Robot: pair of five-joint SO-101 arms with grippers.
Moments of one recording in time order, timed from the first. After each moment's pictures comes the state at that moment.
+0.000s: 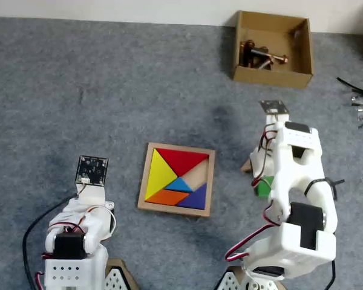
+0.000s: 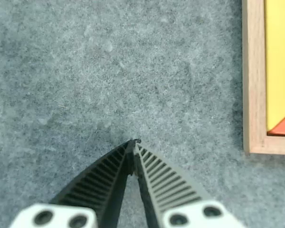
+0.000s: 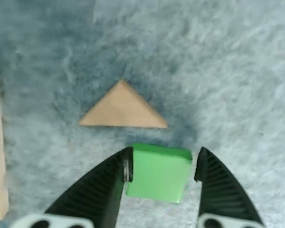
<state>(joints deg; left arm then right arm) -5.9 -104.5 96.0 75.9 -1.0 6.9 3.2 27.1 63.8 20.0</state>
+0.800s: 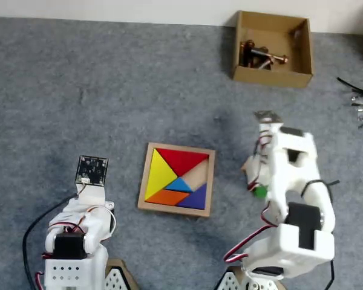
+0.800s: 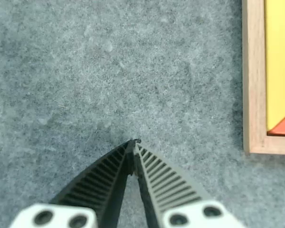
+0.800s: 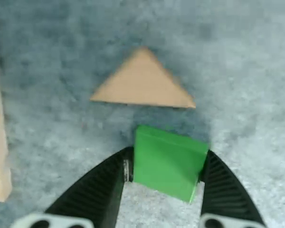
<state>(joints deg) -5.9 -104.5 96.0 75.9 -1.0 4.0 3.2 32.5 64.3 20.0</state>
